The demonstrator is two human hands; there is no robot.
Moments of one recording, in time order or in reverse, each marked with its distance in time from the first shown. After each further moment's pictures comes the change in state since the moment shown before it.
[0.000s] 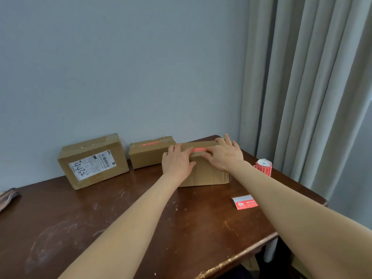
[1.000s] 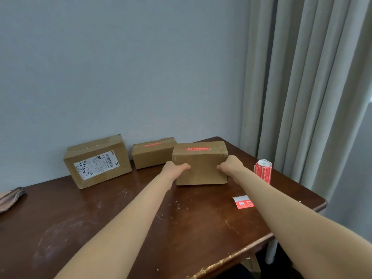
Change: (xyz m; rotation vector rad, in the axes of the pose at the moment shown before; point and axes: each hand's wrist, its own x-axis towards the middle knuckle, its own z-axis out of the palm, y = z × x) left_hand -0.015 -0.017 -0.004 -1.110 -0.344 -0.616; right_hand -0.013 0.008 0.020 0.820 -0.124 0.498
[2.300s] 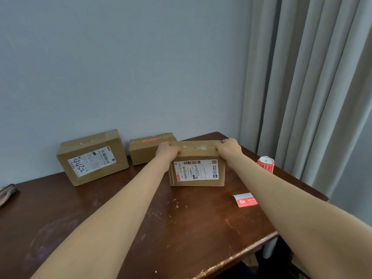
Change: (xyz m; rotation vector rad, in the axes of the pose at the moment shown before) left_hand 0.033 0.029 -0.008 -0.004 0.157 0.098; right_hand 0.023 -0.026 0.000 0.154 0.151 -0.056
